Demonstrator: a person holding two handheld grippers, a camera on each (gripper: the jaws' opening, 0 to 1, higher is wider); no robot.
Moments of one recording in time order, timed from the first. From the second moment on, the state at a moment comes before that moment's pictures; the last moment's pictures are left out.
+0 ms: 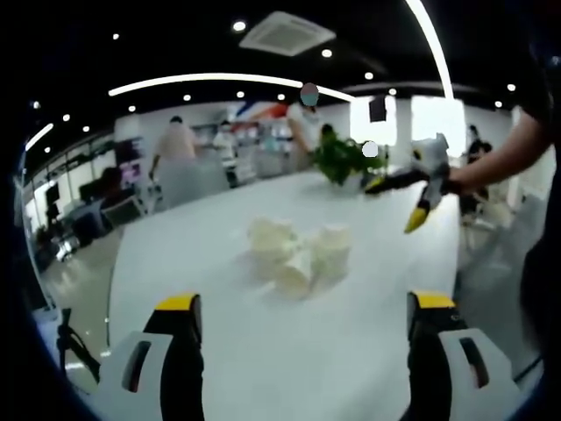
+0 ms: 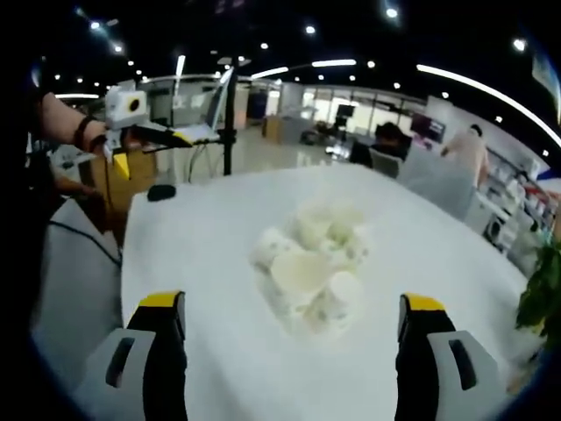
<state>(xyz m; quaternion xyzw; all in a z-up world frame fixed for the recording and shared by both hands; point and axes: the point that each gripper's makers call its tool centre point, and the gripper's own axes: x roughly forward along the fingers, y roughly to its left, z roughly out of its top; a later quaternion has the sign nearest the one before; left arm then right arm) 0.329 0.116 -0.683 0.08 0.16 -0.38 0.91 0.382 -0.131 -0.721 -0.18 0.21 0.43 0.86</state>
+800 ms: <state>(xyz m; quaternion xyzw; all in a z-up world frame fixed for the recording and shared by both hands) 0.317 0.109 -0.684 0.09 0.17 -0.35 0.92 0.399 -0.111 -0.734 -0.21 0.21 0.47 0.83</state>
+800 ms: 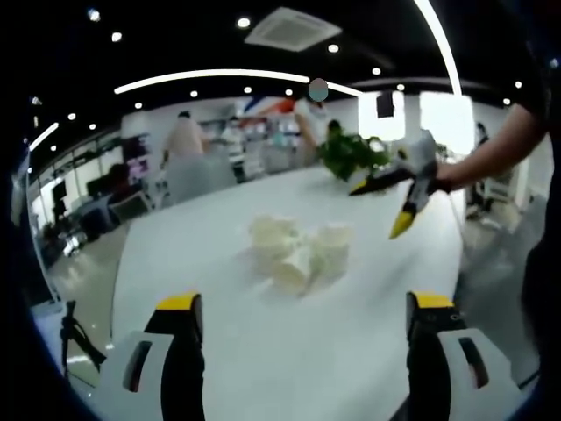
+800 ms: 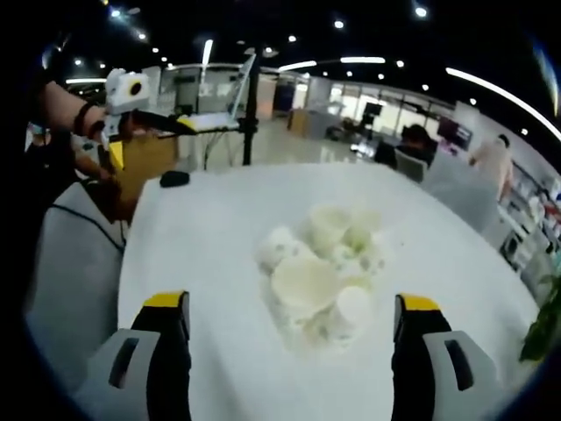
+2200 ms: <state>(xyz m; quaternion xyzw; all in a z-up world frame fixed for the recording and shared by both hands) 0.308 0.105 -0.687 0.07 0.19 -0.33 0.92 0.439 -0.075 -0.760 -0.25 0.24 0.52 0.78</state>
